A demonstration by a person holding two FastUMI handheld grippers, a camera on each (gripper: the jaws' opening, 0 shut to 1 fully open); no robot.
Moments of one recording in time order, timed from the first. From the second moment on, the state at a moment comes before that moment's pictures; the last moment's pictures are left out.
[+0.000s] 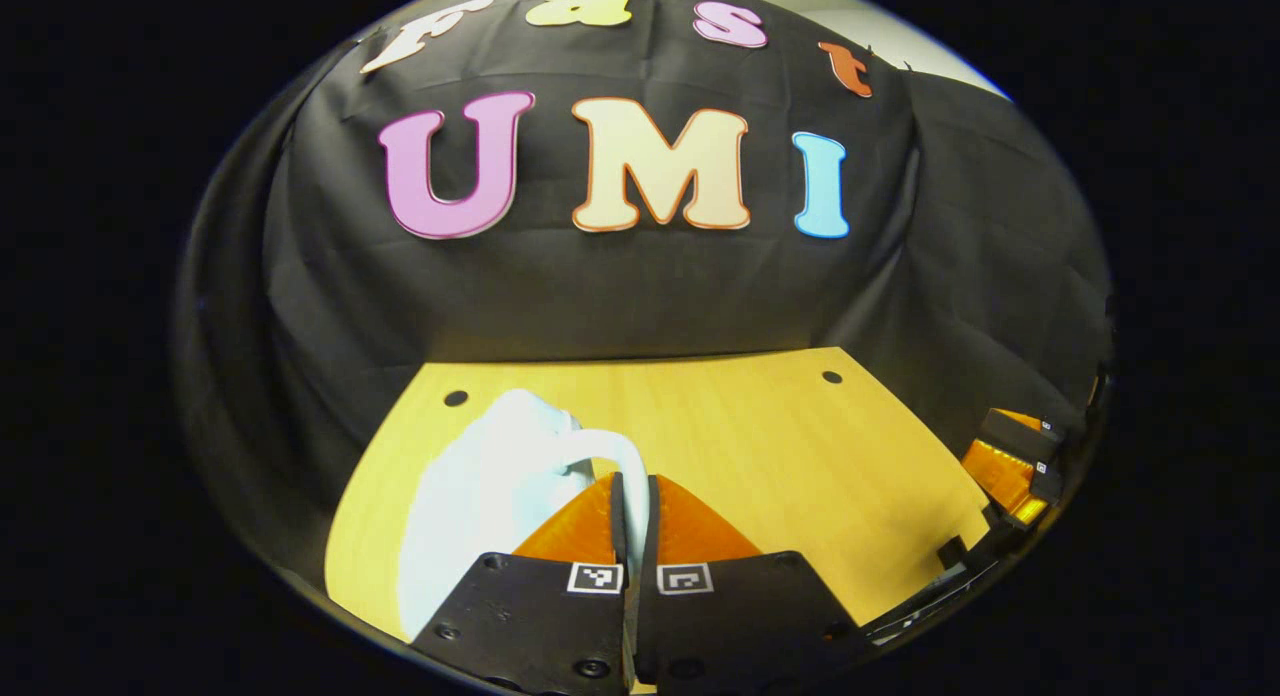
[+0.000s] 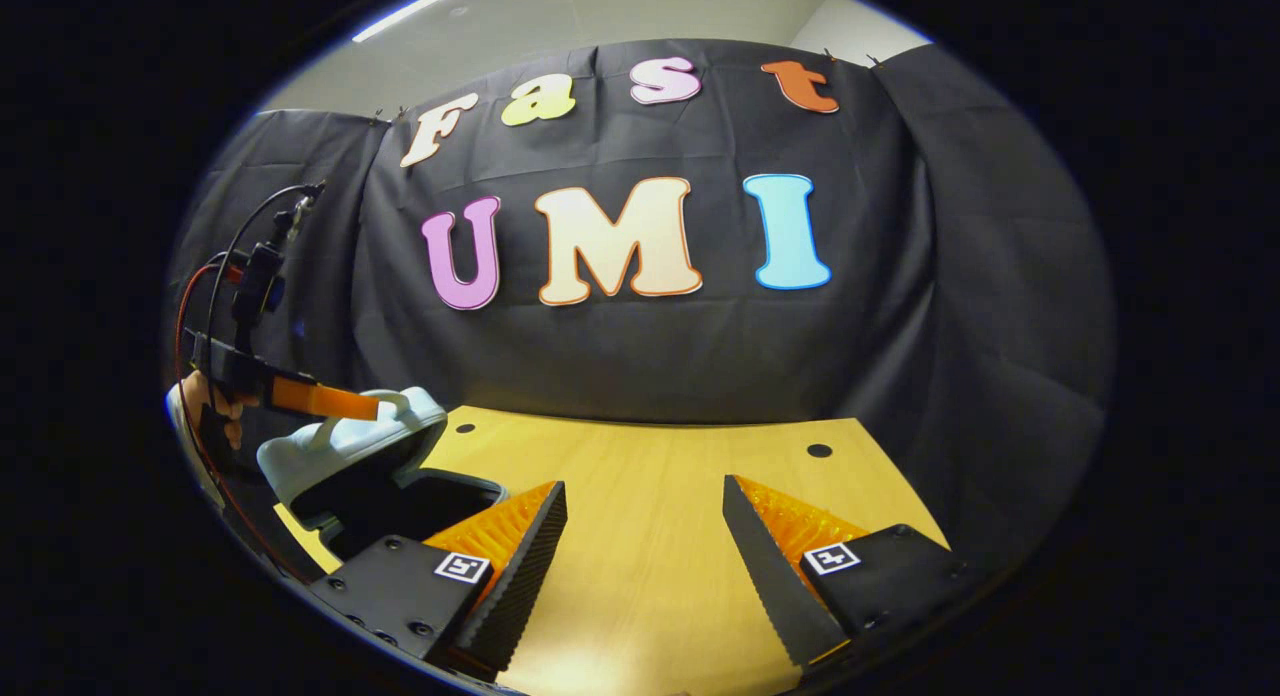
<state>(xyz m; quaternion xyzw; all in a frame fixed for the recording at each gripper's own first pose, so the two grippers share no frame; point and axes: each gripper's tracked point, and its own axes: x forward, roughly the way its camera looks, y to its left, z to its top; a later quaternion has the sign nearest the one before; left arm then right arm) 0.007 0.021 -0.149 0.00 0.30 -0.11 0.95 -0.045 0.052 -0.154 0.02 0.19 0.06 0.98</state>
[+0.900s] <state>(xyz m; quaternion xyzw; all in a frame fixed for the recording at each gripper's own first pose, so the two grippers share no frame) -0.016 -0.068 -0.219 -0.04 0.28 -0.07 0.96 -0.045 0.021 -0.125 0.04 0.17 0.08 0.98</state>
